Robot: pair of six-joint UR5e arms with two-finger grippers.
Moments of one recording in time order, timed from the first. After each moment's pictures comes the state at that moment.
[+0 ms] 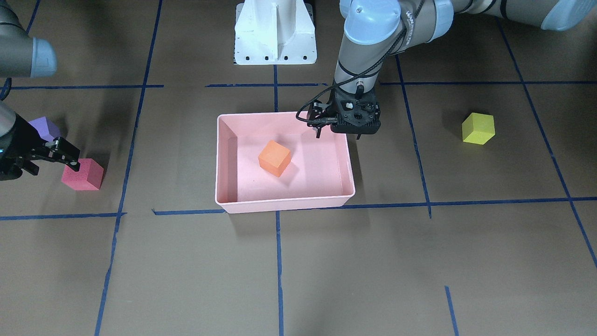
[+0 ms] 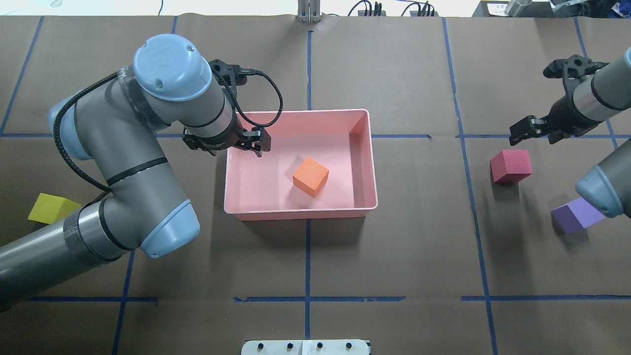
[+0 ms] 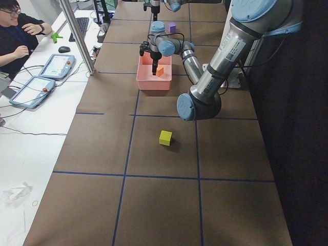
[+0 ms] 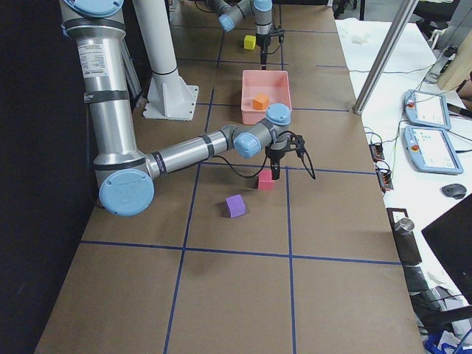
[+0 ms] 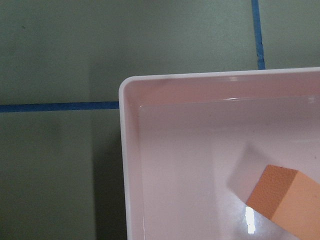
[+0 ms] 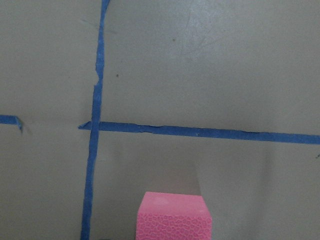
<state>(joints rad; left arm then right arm) -0.66 -2.24 -1.79 -1.47 -1.94 -1.08 1.01 -1.44 1.74 -1.32 2.18 0.71</state>
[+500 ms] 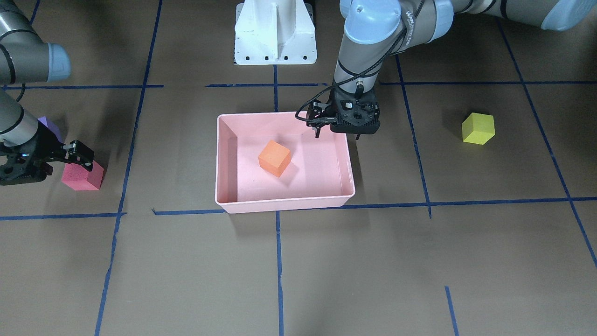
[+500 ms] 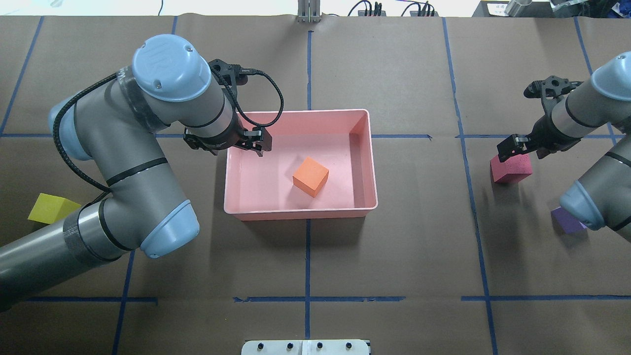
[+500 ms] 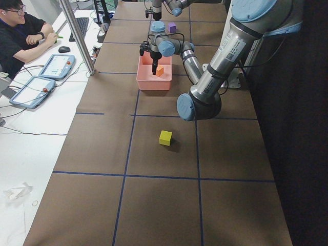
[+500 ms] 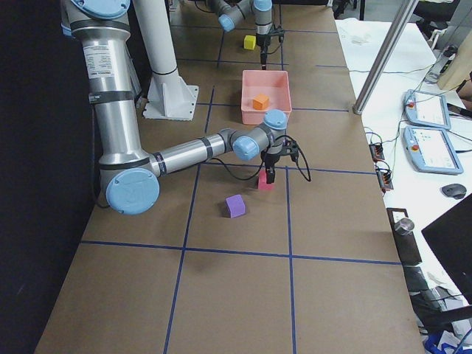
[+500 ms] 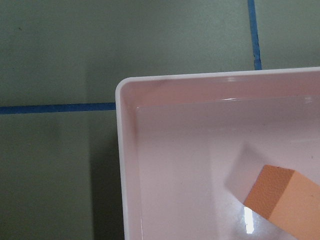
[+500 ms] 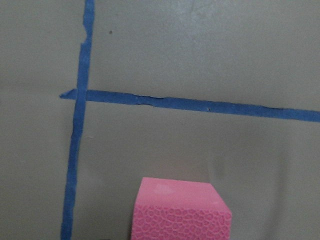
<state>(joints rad) -0.66 -2.24 -1.79 -1.50 -1.94 -1.08 0.94 -1.44 1.68 -1.31 2.15 0.70</state>
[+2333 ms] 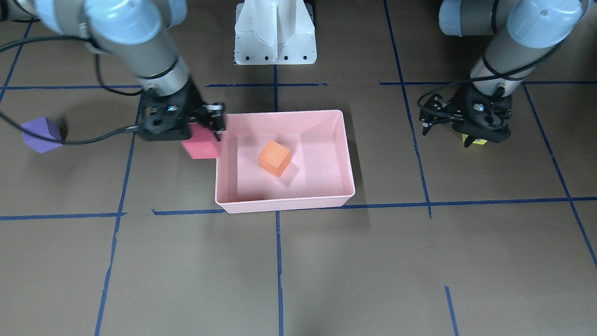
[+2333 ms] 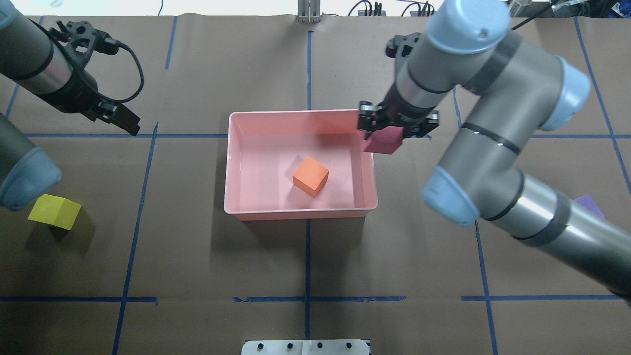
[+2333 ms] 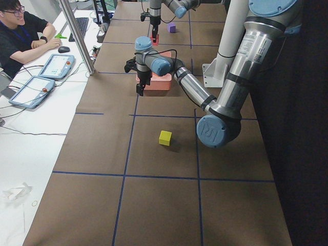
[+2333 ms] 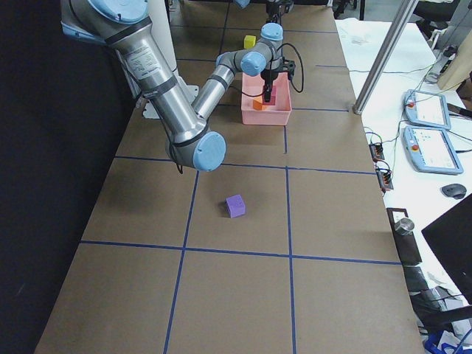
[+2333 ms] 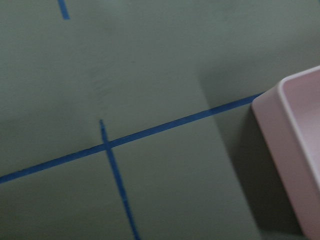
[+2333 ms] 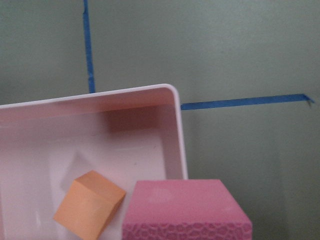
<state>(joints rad) -0.97 -1.90 -1.93 -1.50 -2.16 -0.47 0.72 -0.88 1.80 -1.70 2.05 1.19</state>
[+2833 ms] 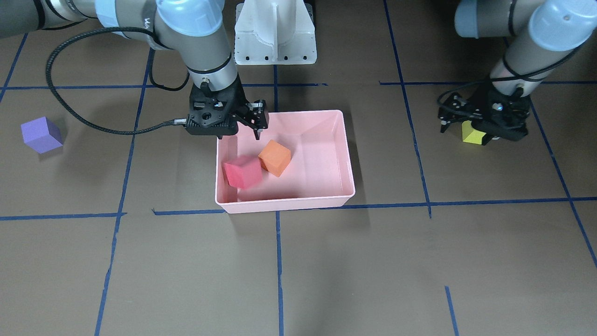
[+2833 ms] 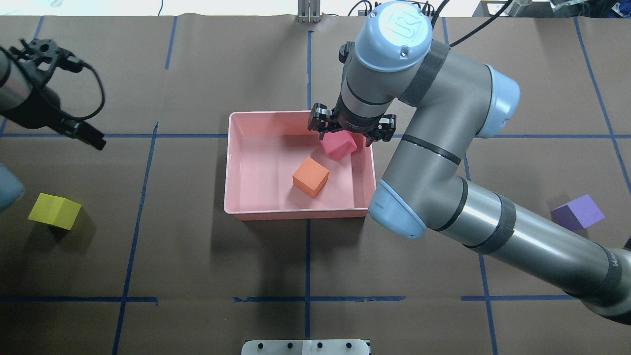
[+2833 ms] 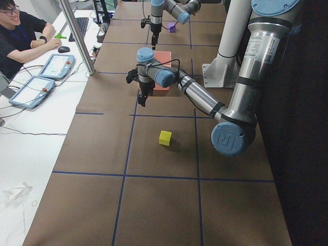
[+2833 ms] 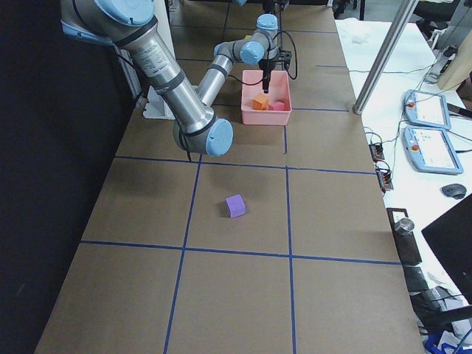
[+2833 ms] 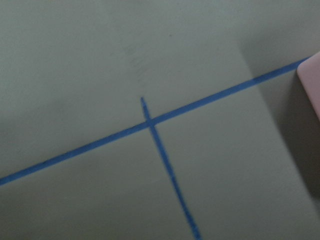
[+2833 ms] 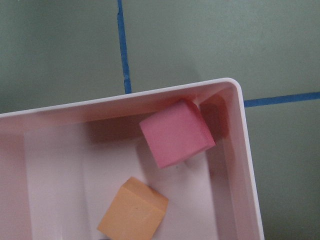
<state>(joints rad) -1.01 -1.71 -1.97 -1.61 -2.19 -0.40 0.67 -0.79 1.73 -1.72 1.97 1.23</state>
